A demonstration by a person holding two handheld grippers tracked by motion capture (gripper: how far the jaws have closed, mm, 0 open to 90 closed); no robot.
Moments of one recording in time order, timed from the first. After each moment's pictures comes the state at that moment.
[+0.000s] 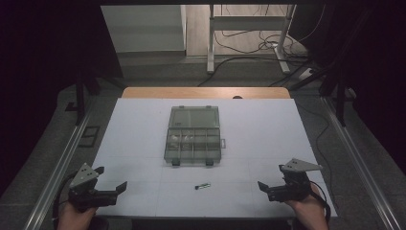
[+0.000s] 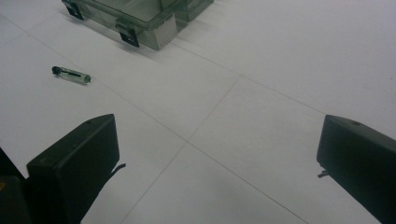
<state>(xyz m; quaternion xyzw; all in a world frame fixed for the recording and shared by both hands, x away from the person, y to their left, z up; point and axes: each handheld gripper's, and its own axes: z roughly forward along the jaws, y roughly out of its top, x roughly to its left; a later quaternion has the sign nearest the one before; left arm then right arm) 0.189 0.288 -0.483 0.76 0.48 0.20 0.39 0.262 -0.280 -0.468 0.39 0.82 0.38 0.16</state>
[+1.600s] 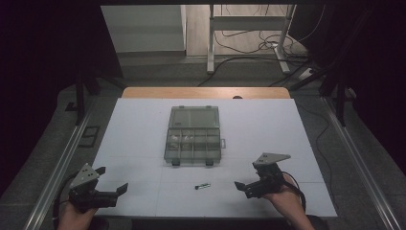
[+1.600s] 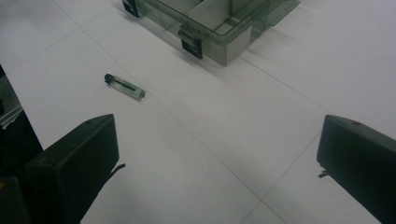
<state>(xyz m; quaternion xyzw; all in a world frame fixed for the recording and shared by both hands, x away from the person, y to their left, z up) 0.190 0.287 -0.484 0.77 0.47 0.19 0.40 0.284 -0.219 -0.475 0.34 0.86 0.38 0.09</state>
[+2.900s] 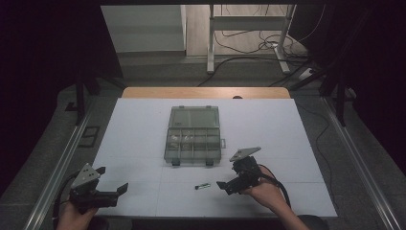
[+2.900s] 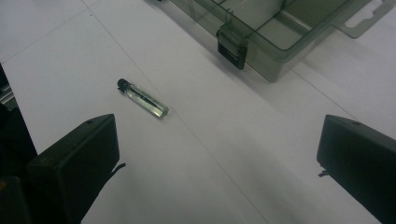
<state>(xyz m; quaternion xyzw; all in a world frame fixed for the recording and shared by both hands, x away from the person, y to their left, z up) 0.190 0.285 -0.484 0.77 0.47 0.20 0.38 0.303 -0.161 -0.486 0.31 0.89 0.33 0.05</state>
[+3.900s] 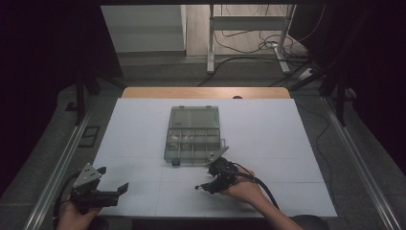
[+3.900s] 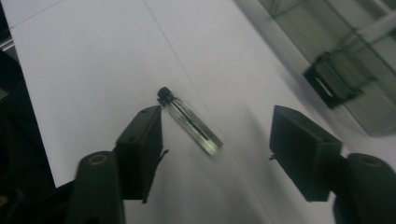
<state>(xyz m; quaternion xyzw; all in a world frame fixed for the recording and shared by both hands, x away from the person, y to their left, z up) 0.191 0.284 -0.484 0.77 0.47 0.20 0.38 0.309 -0.099 -0.501 0.22 0.94 0.26 0.02</state>
